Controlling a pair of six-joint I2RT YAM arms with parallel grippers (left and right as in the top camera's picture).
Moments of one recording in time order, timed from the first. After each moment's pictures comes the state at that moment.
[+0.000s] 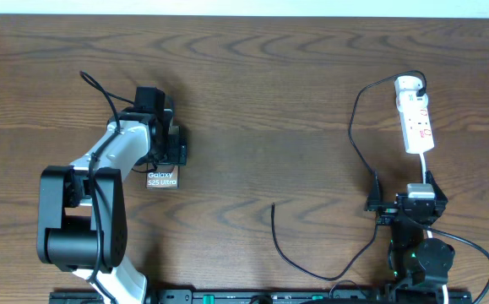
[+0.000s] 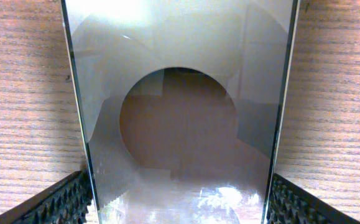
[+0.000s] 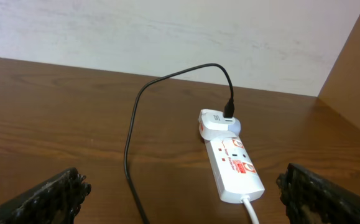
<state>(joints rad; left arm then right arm) -0.07 1.84 1.06 -0.64 0.00 -0.07 -0.09 0.02 0.01 -0.07 -0.03 -0.14</state>
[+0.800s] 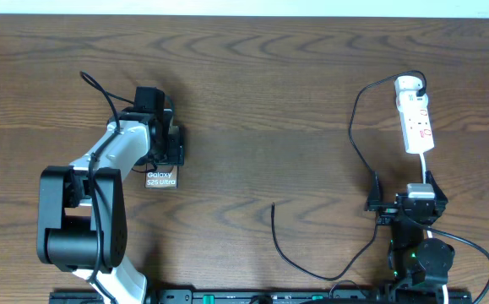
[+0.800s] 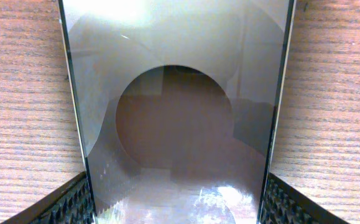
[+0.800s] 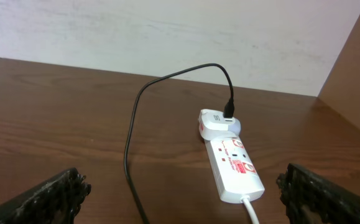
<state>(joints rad) -0.07 1.84 1.06 -0.64 0.00 -0.07 -0.09 0.02 0.01 -0.07 -0.03 -0.14</state>
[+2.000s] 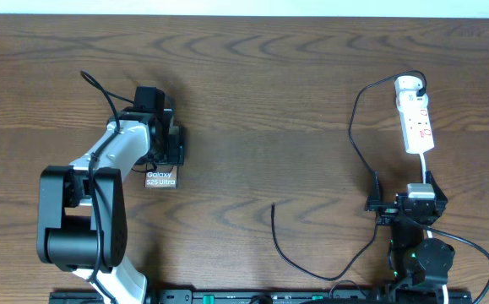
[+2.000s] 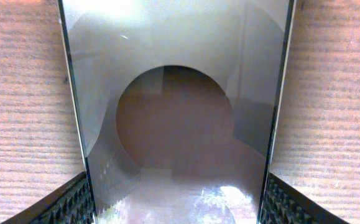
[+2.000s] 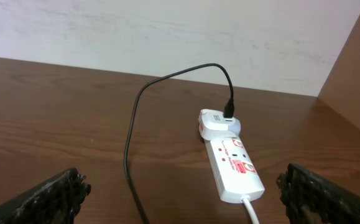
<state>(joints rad) -0.07 1.84 1.07 -0.64 0.00 -0.05 -0.09 0.02 0.01 -0.07 -0.03 -0.14</state>
